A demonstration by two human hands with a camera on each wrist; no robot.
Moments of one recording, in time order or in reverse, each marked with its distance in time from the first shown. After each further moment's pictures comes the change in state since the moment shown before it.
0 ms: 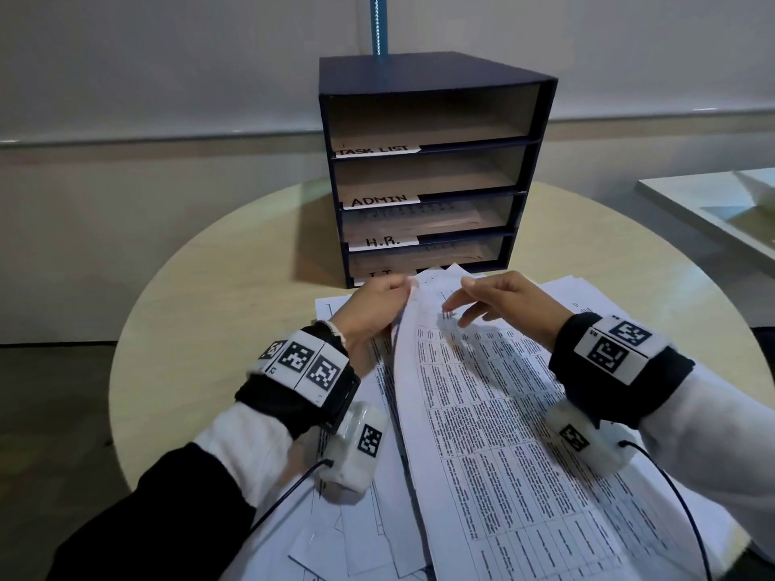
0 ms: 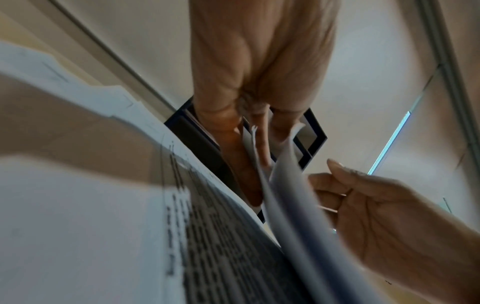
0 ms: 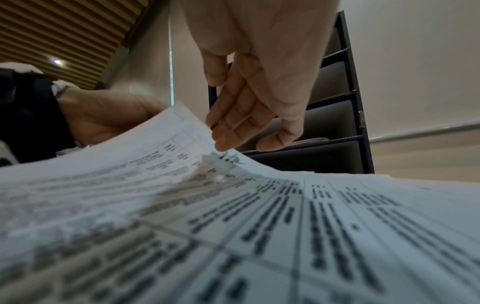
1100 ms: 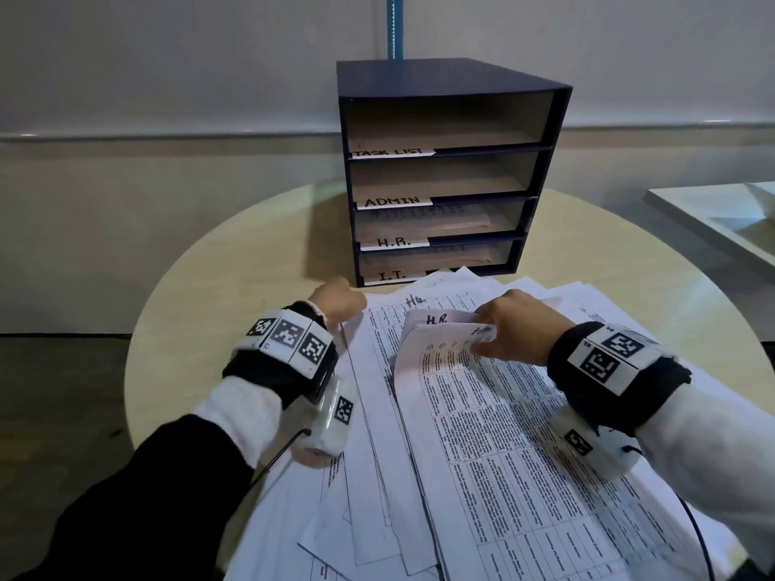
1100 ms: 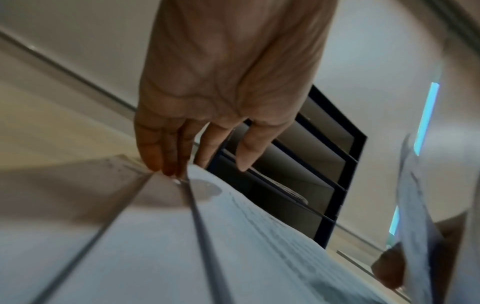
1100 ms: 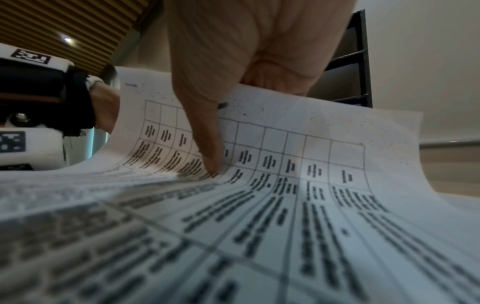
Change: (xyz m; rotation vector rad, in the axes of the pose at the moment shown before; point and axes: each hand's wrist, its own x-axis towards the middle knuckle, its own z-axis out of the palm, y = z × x) left_hand 0.018 -0.023 -0.051 0.361 0.150 -0.312; right_hand -0.009 -0.008 0.009 -0.934 -0.054 -0.142
